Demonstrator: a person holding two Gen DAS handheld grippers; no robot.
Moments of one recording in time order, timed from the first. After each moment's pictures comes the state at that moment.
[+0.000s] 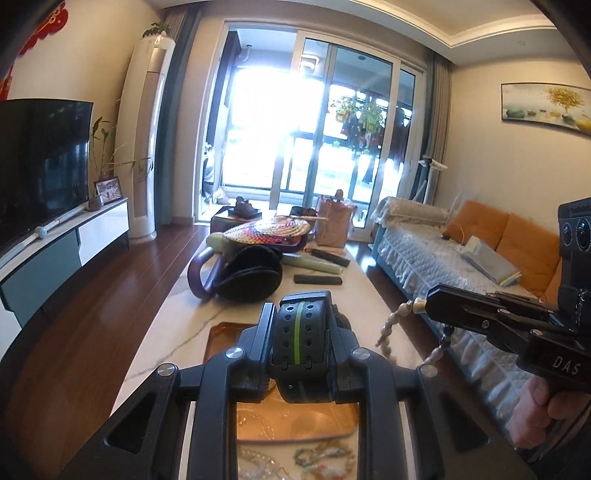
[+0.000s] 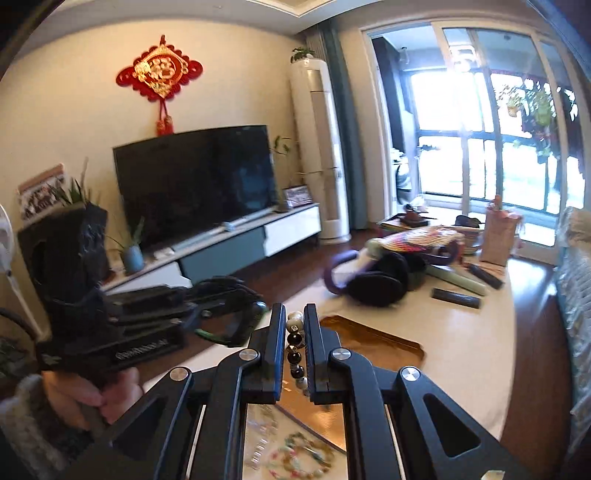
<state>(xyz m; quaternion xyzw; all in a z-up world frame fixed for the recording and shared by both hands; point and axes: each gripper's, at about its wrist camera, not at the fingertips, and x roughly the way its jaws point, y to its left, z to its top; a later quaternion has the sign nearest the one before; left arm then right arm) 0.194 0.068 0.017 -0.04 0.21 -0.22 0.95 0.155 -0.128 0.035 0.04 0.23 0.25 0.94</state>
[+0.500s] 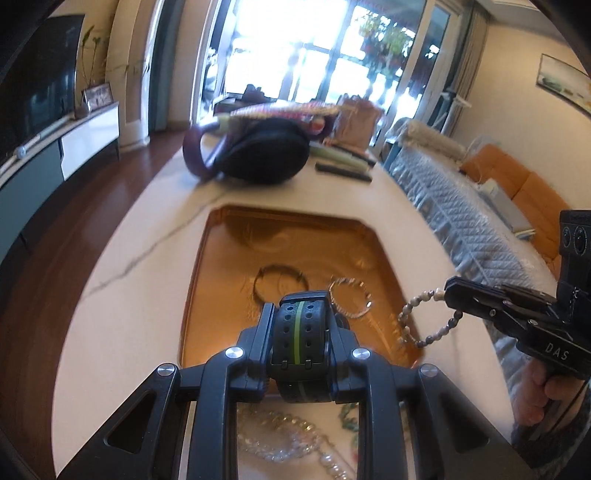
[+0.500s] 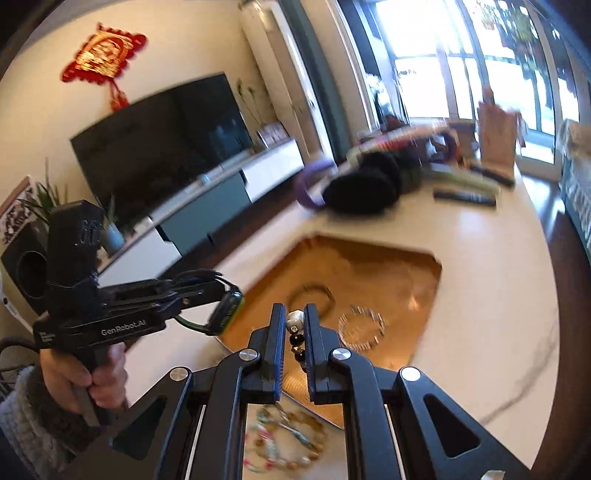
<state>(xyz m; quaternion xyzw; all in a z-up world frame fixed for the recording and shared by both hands) 0.270 0.071 -0.127 -0.04 0.40 -0.23 0.89 0.220 -0.147 -0.106 0.08 0.37 0.22 0.90</state>
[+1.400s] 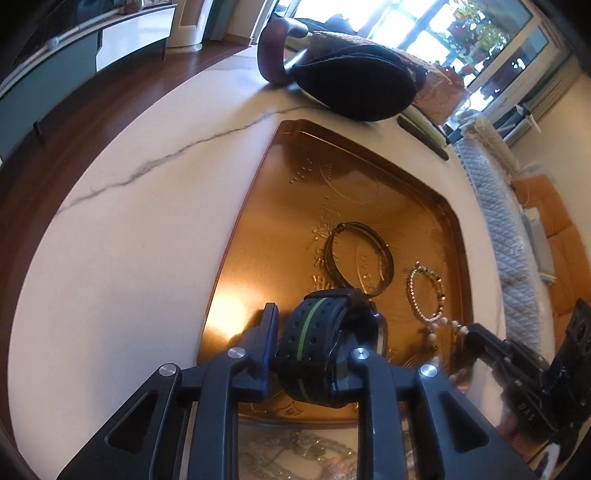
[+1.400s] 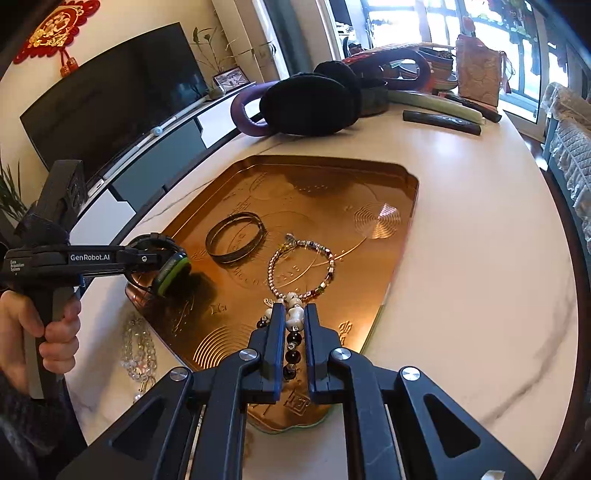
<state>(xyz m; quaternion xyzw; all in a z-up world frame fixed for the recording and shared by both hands) 0.330 0.095 -0.194 -0.13 0.54 -0.14 0.82 0.251 -0.157 -0.177 0.06 0.46 0.16 0.87</state>
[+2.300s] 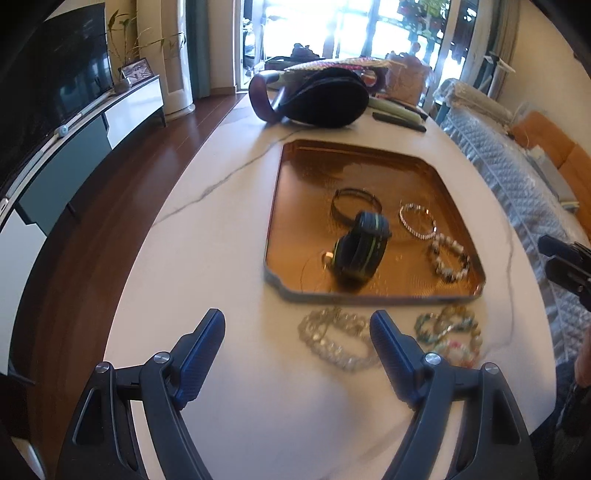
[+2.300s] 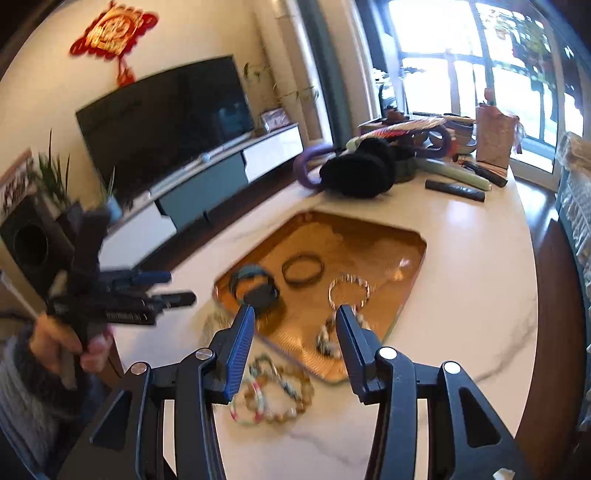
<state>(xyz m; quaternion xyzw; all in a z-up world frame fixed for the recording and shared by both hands) 0.229 0.111 -0.149 0.02 0.47 -0.13 0.87 0.169 -0.152 -0.104 0.02 0.38 0.22 0.90</state>
